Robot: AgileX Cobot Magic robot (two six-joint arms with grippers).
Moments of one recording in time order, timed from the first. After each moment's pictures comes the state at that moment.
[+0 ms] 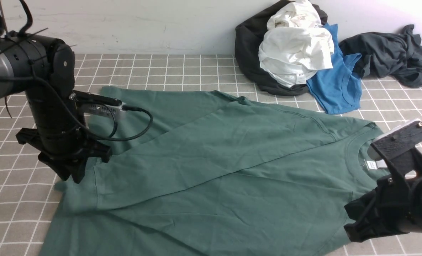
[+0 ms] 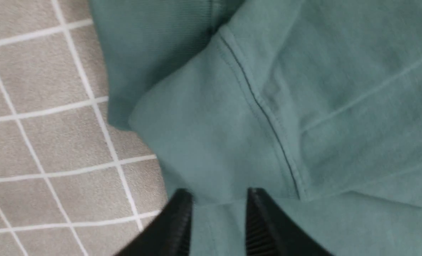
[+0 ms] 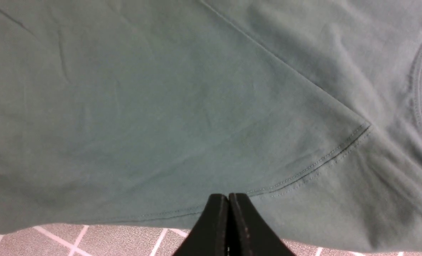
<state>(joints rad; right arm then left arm) 0.37 1.20 -0.62 0.18 0.56 -0.27 -0.14 1.86 -1.36 0.06 1.17 0.01</state>
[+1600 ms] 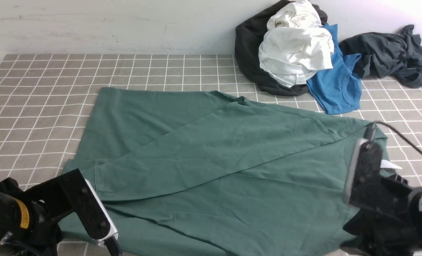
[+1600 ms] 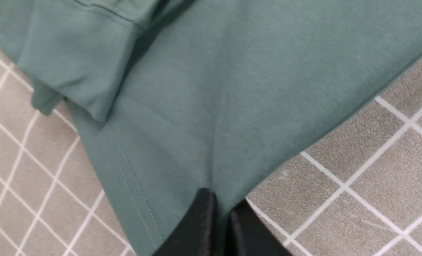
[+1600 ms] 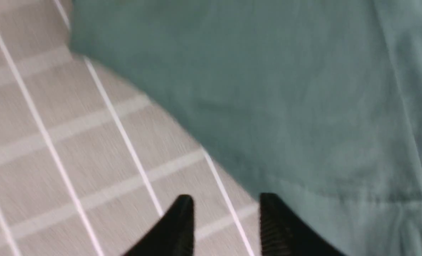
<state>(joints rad) 0.37 1.27 -0.63 0.22 0.73 -1.07 -0.37 1.13 -0.58 0.22 0.74 0.39</state>
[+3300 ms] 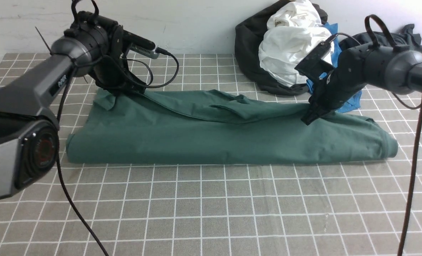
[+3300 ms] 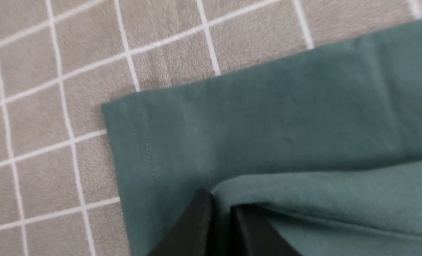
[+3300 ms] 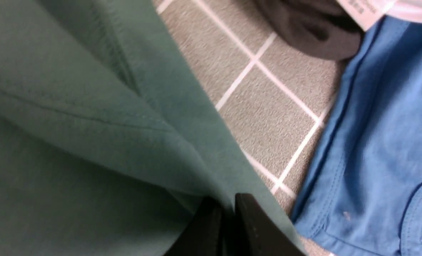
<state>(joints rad) 0.19 2.27 -1.81 -0.10 0.70 -0.50 -0.15 2.52 -2.36 0.22 1.02 0.03</state>
